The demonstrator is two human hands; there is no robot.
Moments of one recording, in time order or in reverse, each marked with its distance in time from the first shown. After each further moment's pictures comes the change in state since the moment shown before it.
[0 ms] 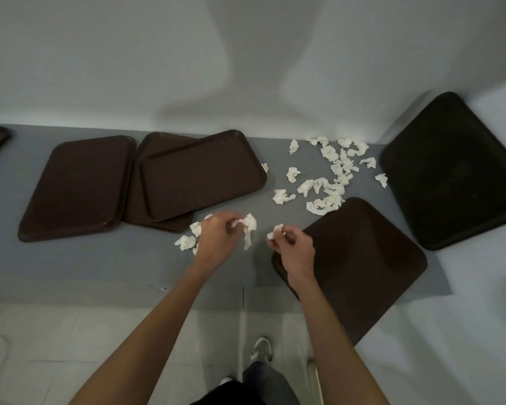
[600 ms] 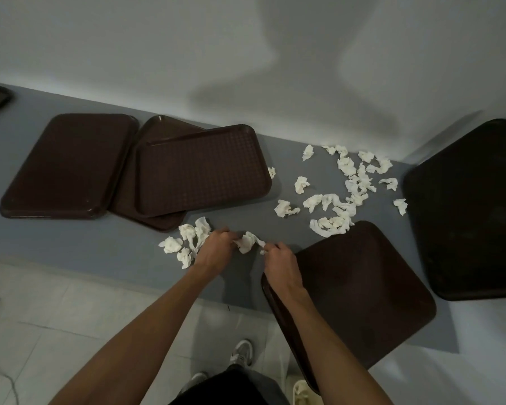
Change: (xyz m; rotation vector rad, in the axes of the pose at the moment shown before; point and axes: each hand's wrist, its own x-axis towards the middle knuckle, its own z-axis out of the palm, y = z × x) left_hand 0.039 -0.065 0.088 0.211 -0.226 -0.091; right_hand 0.075 0.032 0.005 -1.061 -0.272 -0.490
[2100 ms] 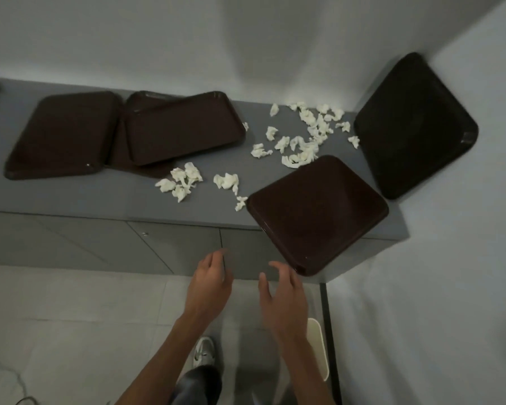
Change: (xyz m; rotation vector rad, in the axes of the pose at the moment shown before) left_hand -0.315 0.046 0.046 -0.086 0.062 -0.062; right_hand -0.344 -0.033 0.006 0.300 0.275 0.324
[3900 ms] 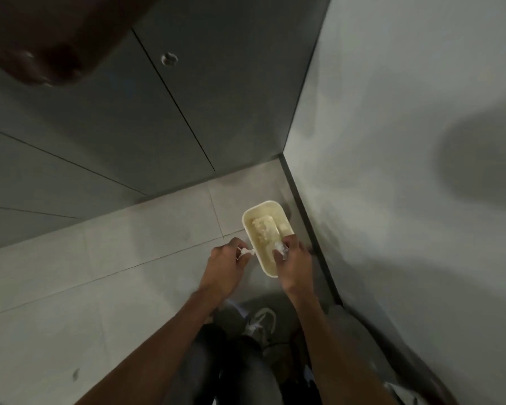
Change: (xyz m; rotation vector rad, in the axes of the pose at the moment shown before) left_hand -0.105 -0.076 0.478 0.085 -0.593 -0.029; right_hand -0.073 0.526 0.198 0.098 -0.091 0.521
